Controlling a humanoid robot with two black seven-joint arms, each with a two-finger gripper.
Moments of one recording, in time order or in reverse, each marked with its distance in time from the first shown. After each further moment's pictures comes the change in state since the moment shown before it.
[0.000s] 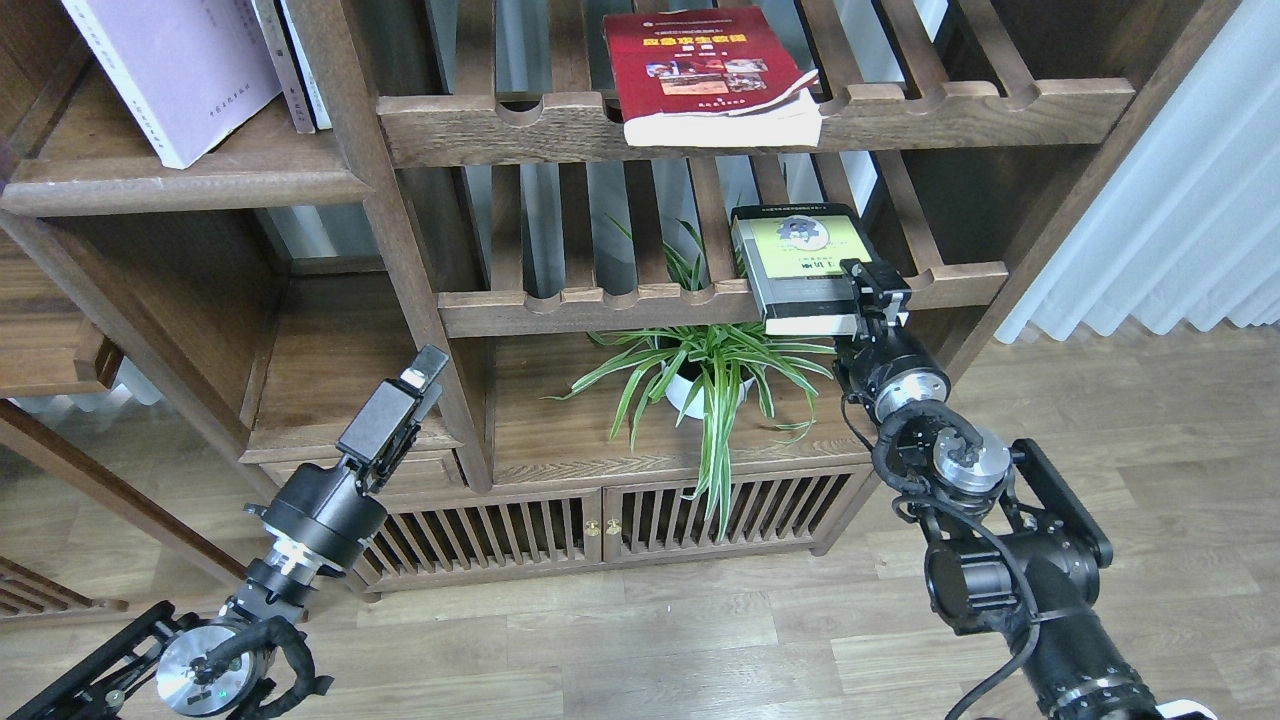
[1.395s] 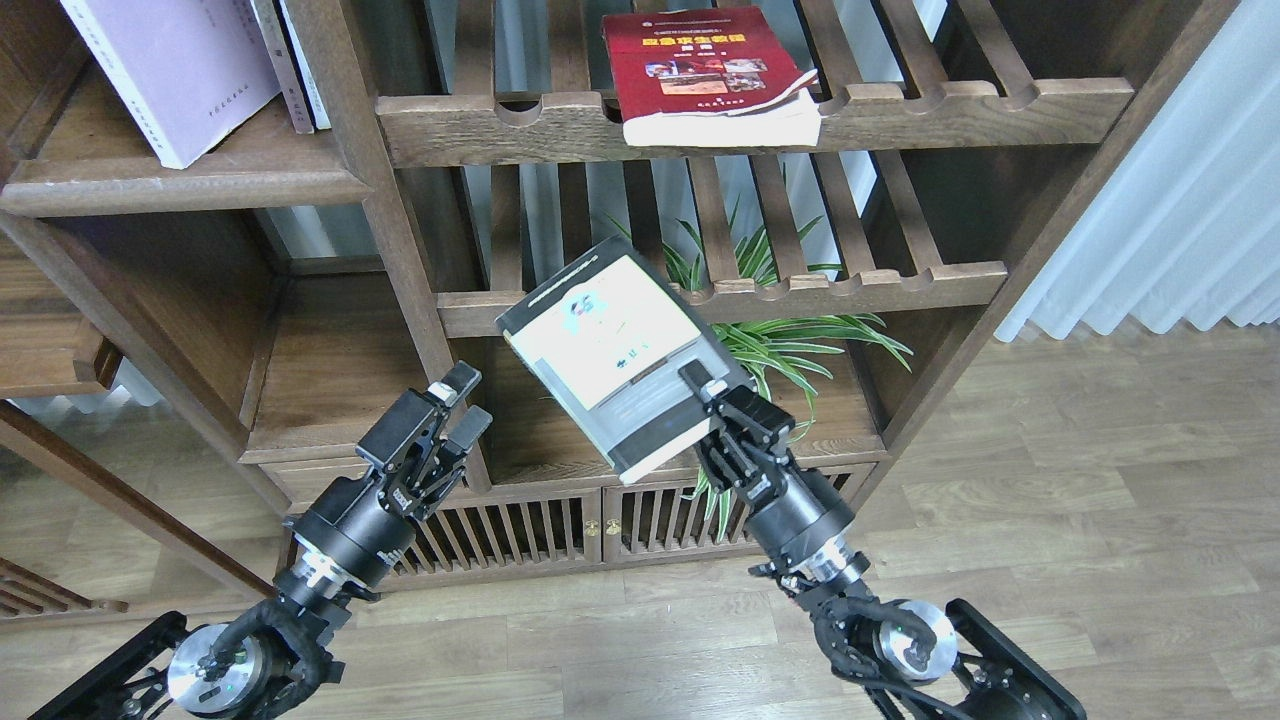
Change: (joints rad) left arm 0.002 -0.027 0.011 0.012 -0.282 0.000 0.267; right arm -0.307 -0.034 -0.411 0.220 0.076 0.448 -0.269
